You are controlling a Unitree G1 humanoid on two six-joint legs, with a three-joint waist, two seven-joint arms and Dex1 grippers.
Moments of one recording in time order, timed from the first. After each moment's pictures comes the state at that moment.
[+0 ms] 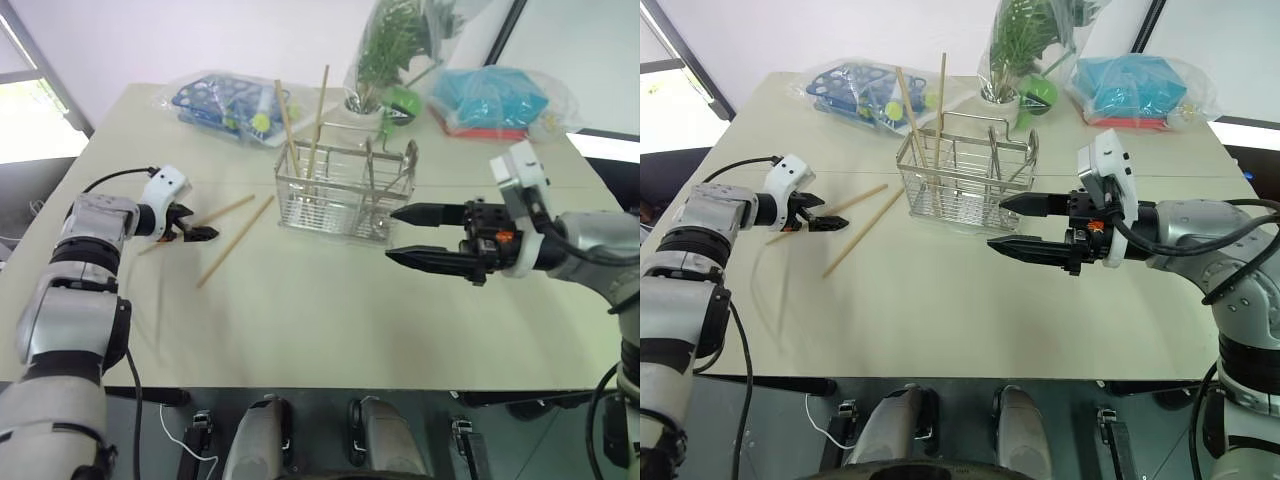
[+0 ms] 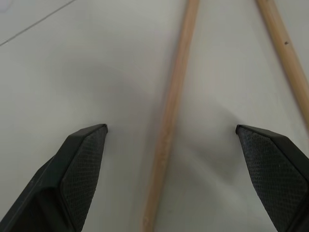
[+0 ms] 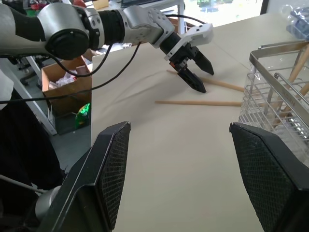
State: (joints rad) left arm -1.09 0.69 -0.18 1.24 0.05 0.18 -1.00; right arm -0.47 -0.85 -0.24 -0.48 0.97 0.97 0.91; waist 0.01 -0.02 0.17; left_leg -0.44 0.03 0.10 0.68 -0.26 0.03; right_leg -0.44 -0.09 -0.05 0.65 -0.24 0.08
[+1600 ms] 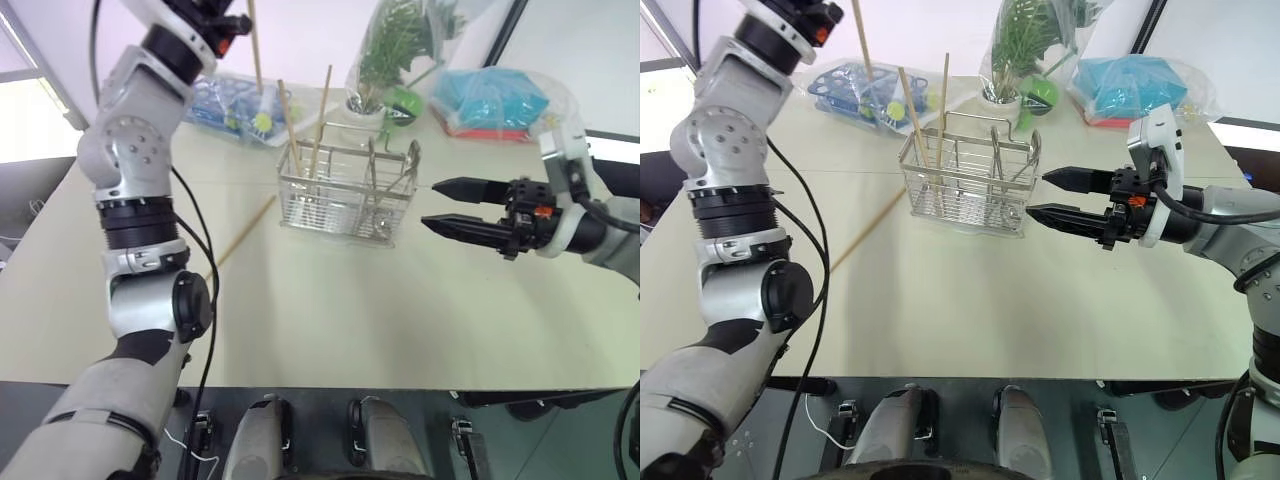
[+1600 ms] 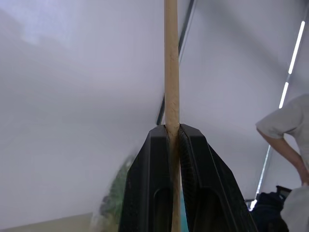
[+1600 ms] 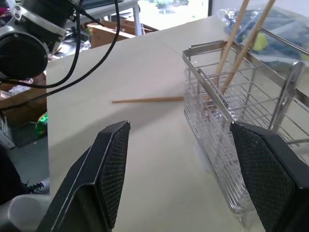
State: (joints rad) left arm -1.18 0.25 0.34 0.27 -0.62 0.49 -0.44; right arm -0.46 -0.94 -0.30 -0.36 0.94 0.89 0.91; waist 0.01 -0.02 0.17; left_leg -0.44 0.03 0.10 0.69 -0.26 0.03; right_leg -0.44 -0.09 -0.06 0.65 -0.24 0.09
